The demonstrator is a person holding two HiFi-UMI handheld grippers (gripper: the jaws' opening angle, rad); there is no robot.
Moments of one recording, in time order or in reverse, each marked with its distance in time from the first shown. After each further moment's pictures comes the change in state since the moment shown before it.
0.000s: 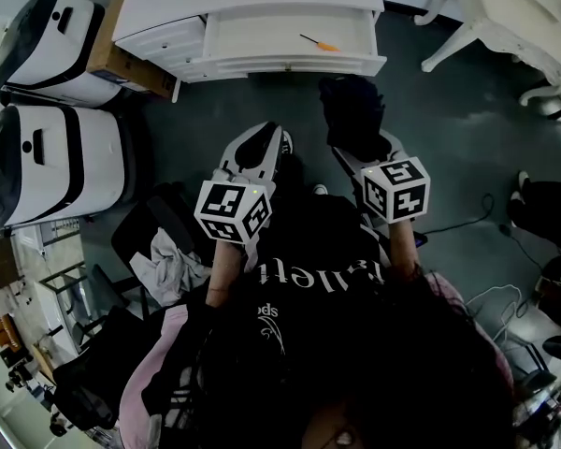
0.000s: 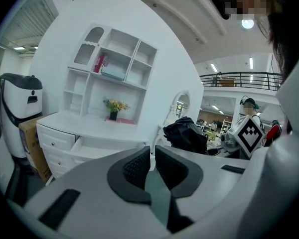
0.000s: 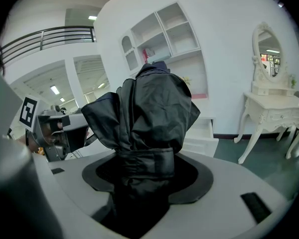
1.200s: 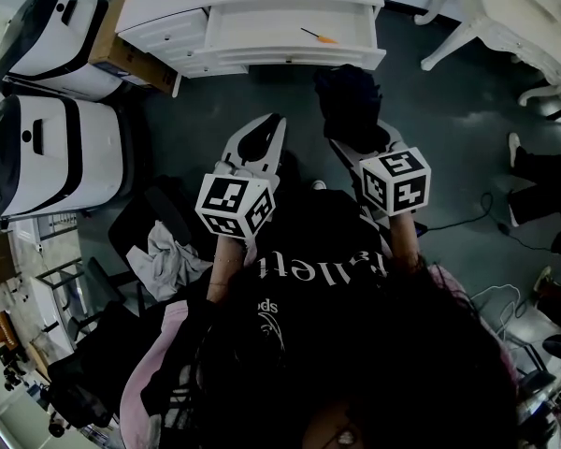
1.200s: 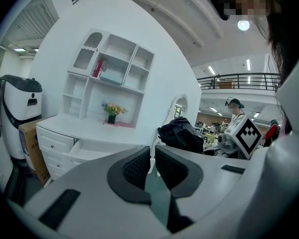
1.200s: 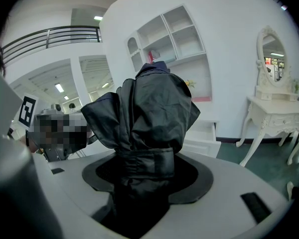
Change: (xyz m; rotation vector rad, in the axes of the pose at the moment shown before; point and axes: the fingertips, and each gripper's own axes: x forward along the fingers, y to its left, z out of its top) left arm -0.023 -0.018 0.001 0.013 -0.044 -0.012; right arm -0.012 0.024 -0.004 -0.041 -0.014 0.022
